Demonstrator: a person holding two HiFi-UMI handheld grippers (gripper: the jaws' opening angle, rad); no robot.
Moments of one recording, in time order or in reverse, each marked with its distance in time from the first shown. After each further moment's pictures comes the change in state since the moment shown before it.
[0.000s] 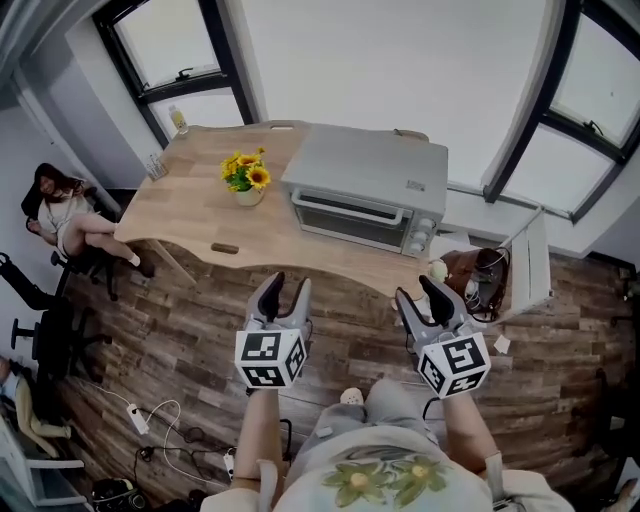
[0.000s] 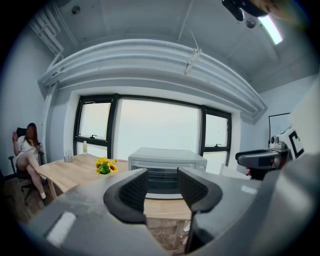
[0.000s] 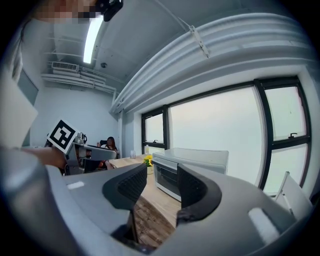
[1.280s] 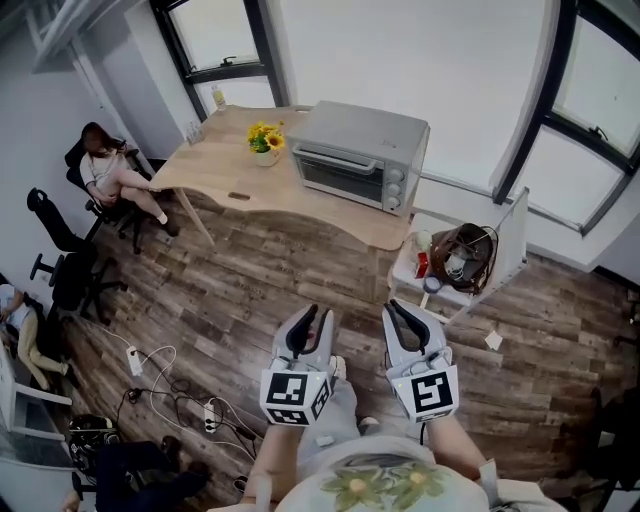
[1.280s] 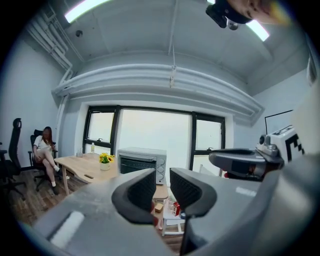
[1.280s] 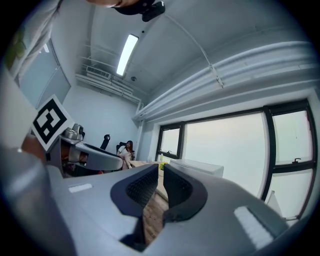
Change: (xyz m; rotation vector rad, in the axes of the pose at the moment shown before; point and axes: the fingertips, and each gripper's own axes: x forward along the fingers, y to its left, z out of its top) left arm -0.203 -0.257 -0.057 -0.010 -0.066 0.072; right arm -0.255 0.059 -0.019 -0.196 -0.115 0.156
